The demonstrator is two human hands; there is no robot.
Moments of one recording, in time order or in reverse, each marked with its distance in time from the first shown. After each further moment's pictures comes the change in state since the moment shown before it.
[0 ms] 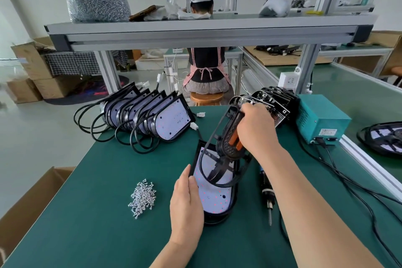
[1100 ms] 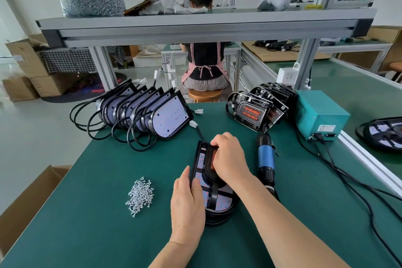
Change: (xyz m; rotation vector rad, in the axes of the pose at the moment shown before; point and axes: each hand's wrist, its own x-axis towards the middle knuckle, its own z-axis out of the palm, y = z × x) left_hand -0.004 0.004 0.003 0.194 -0.051 -0.014; right_hand -0.053 0.010 0.076 0.076 -0.238 -0.044
